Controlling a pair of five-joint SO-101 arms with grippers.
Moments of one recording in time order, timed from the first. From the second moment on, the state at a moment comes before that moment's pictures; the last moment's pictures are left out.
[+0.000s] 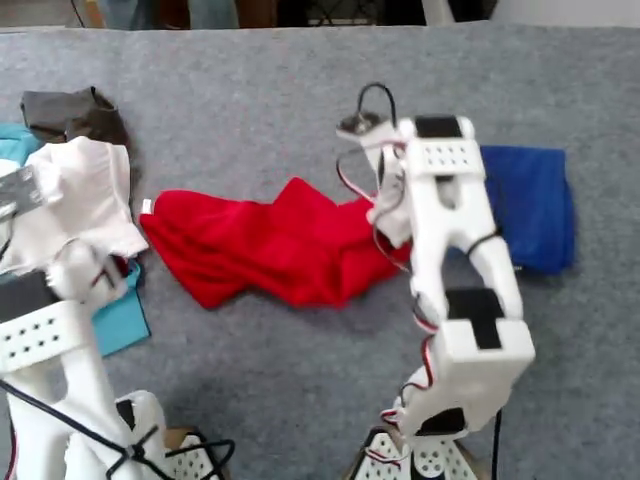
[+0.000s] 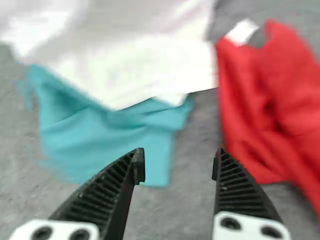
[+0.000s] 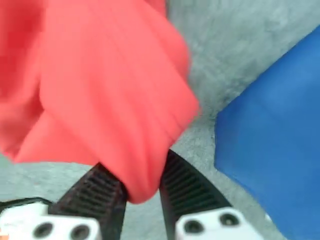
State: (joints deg) left arm -23.7 -48.6 45.8 73.8 6.0; right arm -1.7 12.7 4.4 86.8 38.3
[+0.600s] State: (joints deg) left arm -3.3 -15.5 26.1 61.8 8.2; right arm 2.2 -10.9 42.8 72.4 65.9
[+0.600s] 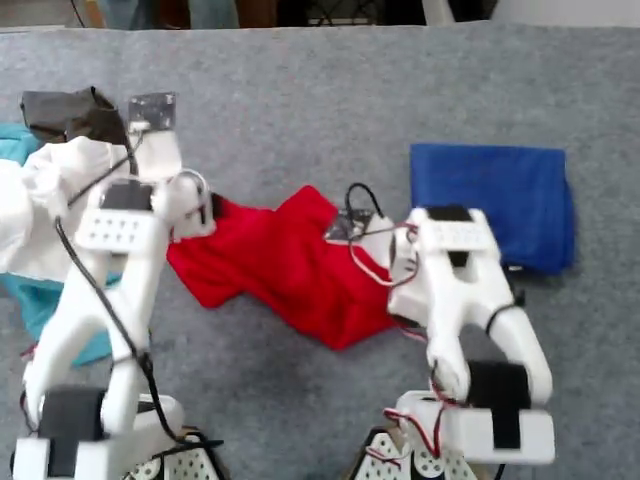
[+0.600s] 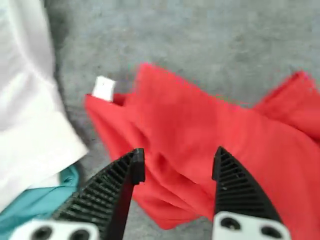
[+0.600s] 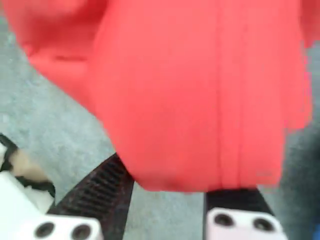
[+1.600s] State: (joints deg) left arm -23.8 -13.3 42.6 39.8 18.0; right arm 5.7 -20.8 20.2 98.8 59.1
